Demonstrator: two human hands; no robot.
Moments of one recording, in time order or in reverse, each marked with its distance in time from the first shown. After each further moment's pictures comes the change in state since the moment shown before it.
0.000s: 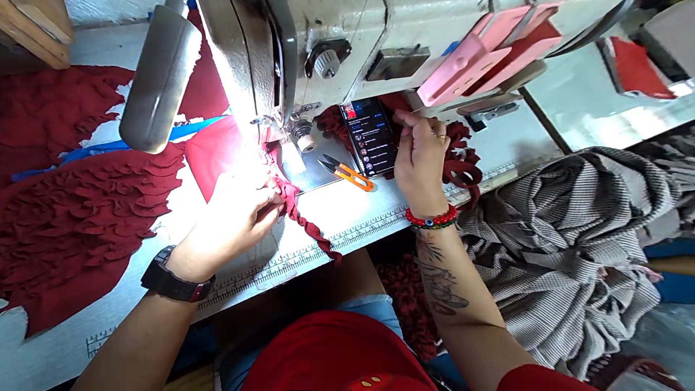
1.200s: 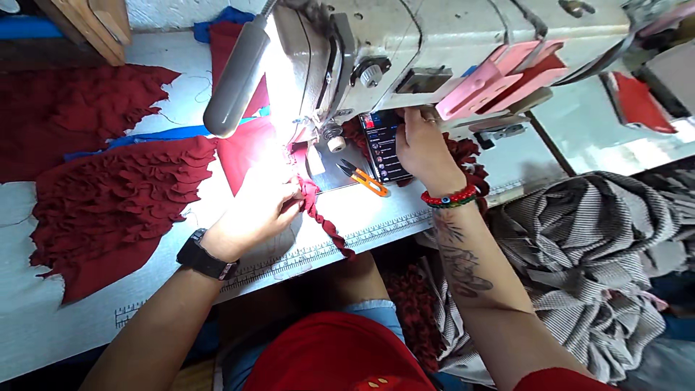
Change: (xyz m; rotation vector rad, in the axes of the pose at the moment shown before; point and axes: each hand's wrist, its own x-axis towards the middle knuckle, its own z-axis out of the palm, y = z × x) left_hand 0.002 0.002 -0.002 0.005 0.019 0.015; right_hand 0.071 -0.011 0.010 -0.128 -0.326 0.014
